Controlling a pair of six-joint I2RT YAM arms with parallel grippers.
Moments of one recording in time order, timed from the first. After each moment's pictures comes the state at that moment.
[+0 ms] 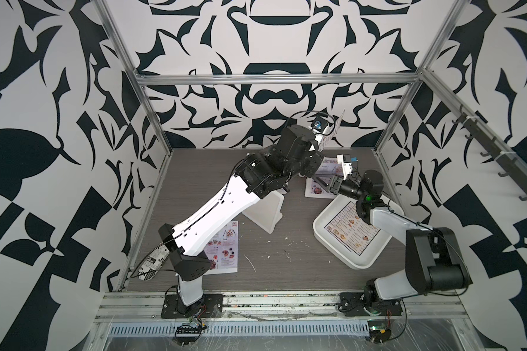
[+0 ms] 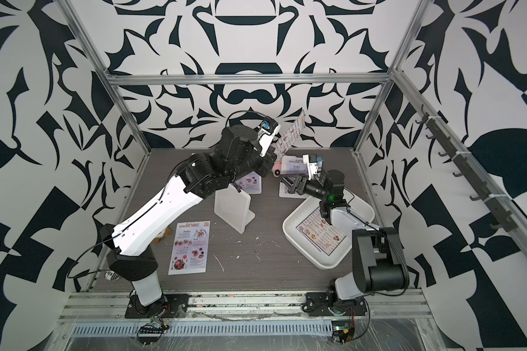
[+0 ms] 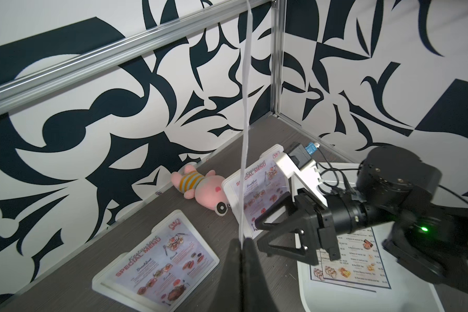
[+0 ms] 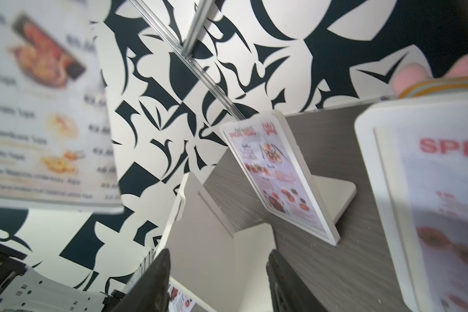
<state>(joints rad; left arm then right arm) -1.01 1.80 2.23 -0.81 -0.28 0.00 0.06 1.52 0.74 0.78 -1.03 0.77</state>
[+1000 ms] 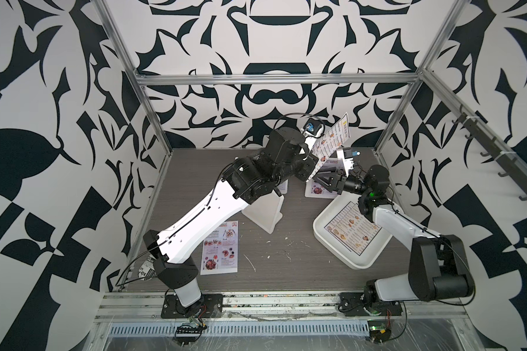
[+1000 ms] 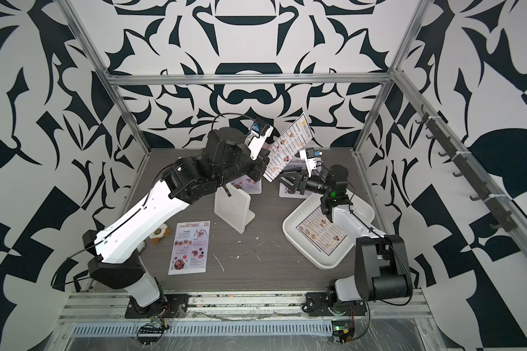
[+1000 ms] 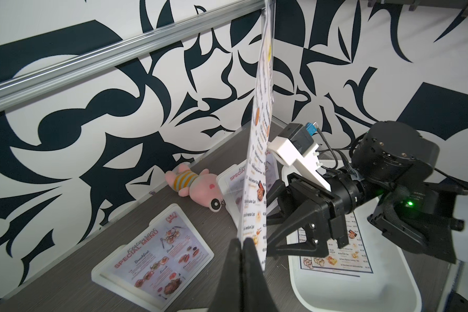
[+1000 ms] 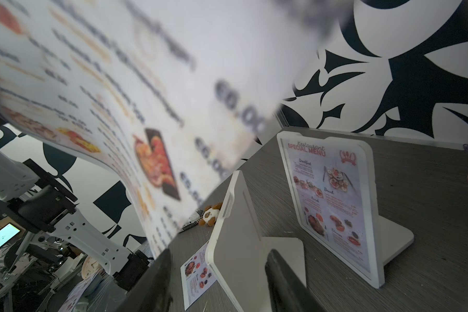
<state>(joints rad) -1.01 1.71 2.13 -0.78 -0.25 0.00 0.06 1.42 0.80 0.70 -1.19 0.66</state>
